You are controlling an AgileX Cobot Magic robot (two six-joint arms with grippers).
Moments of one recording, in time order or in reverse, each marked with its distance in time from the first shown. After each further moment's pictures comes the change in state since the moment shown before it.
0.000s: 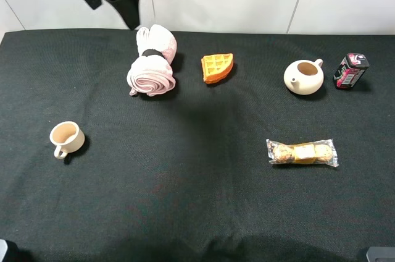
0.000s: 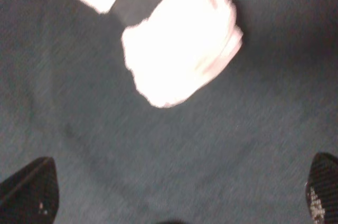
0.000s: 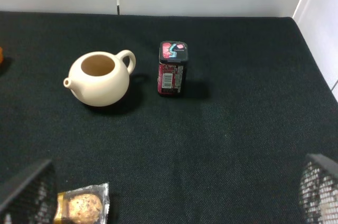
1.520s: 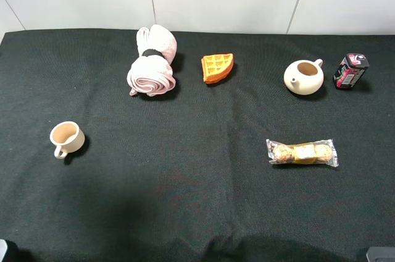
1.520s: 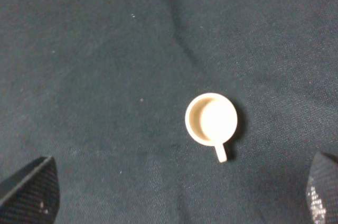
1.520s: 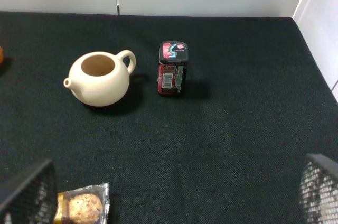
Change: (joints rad) left arm 0.256 -0.932 0.817 0.064 -0.192 -0.028; right arm 0.000 0.000 0.000 0.000 0.000 0.000
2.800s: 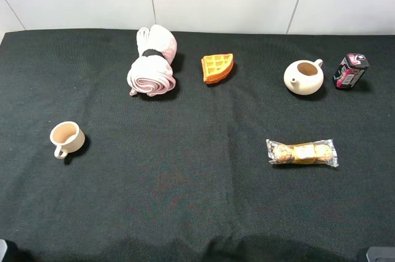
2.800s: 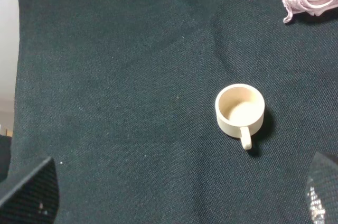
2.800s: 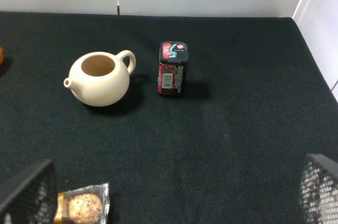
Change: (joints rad) left arm 0.000 -0.963 0.427 0.105 0.072 -0.133; right arm 0.000 0.000 0.000 0.000 0.000 0.000
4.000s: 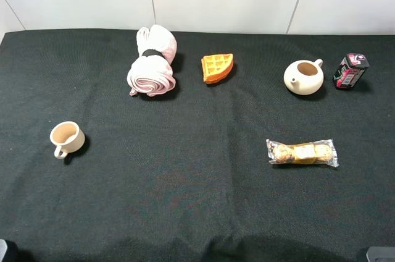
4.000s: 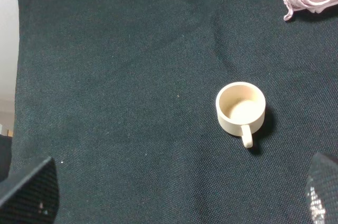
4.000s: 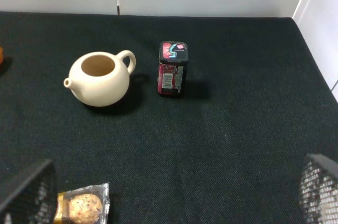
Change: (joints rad) left arm 0.000 -0.012 0.009 0.000 0.001 0.008; right arm 0.000 0.000 0.000 0.000 0.000 0.000
